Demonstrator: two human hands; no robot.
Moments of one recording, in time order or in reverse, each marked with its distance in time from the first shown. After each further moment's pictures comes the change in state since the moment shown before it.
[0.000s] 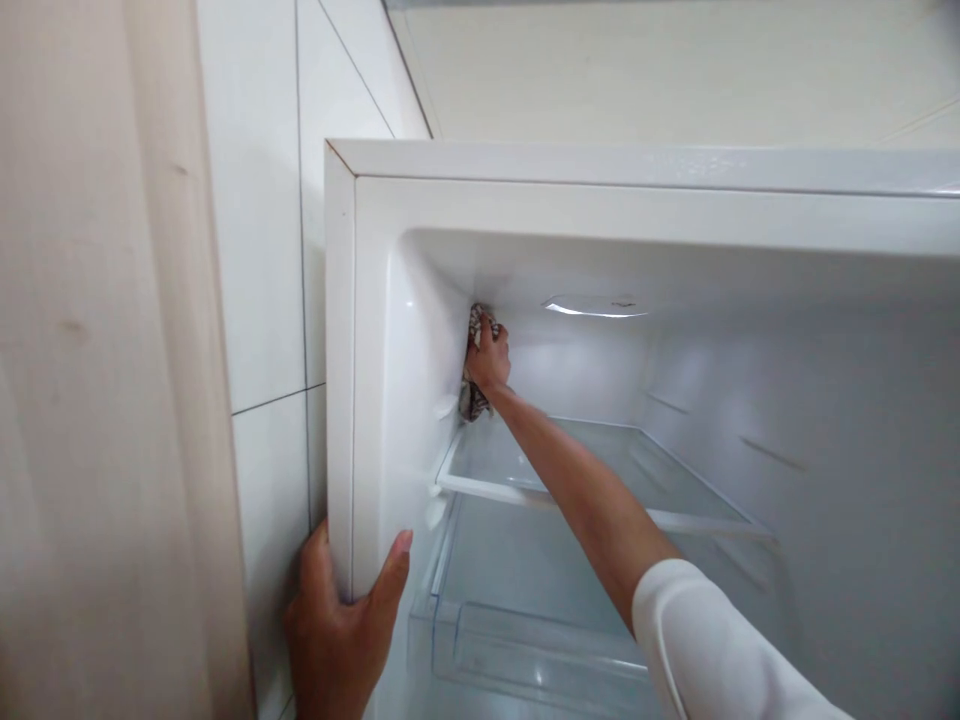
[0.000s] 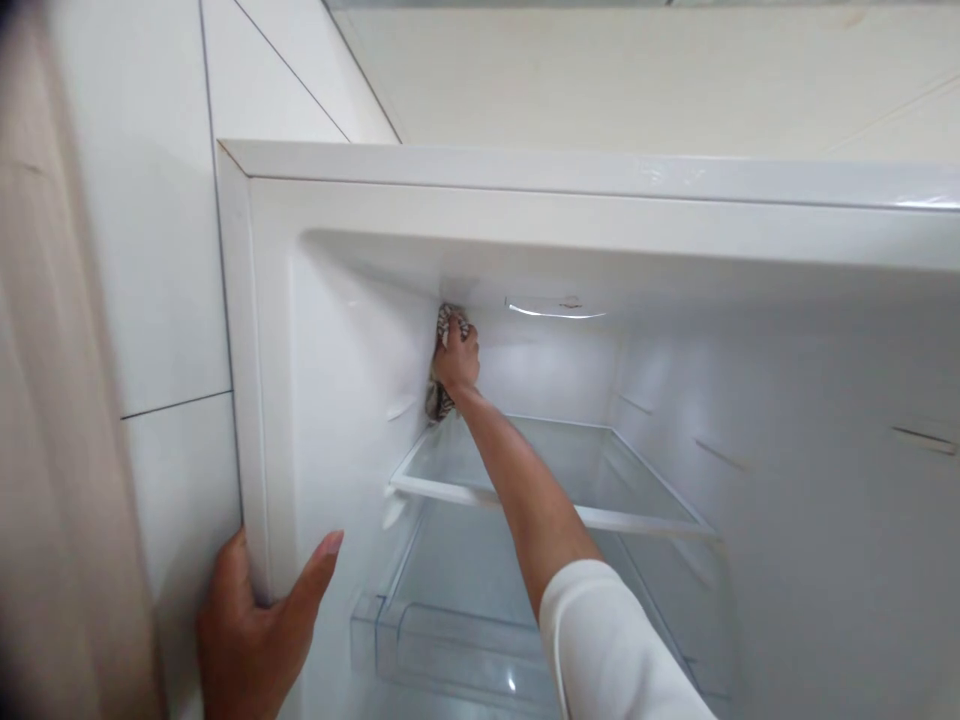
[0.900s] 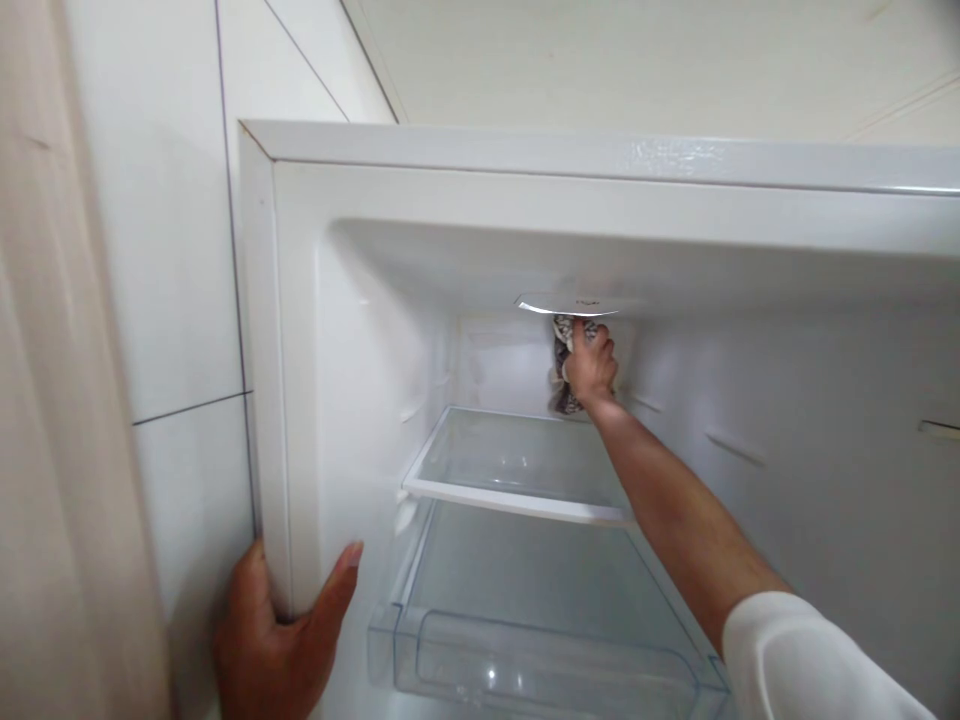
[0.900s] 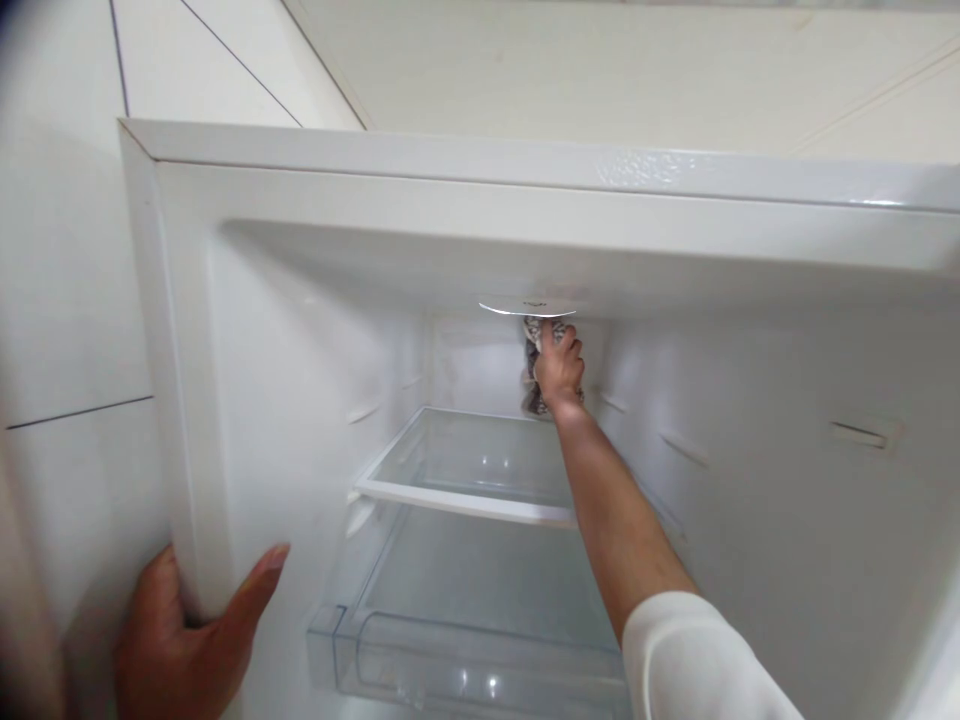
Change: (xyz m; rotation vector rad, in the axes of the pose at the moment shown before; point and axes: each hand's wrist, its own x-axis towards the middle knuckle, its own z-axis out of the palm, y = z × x) left_hand 0.004 0.002 -0.003 0.038 0.037 0.007; right_hand 0.013 0.165 -0.136 -0.645 0.275 0.050
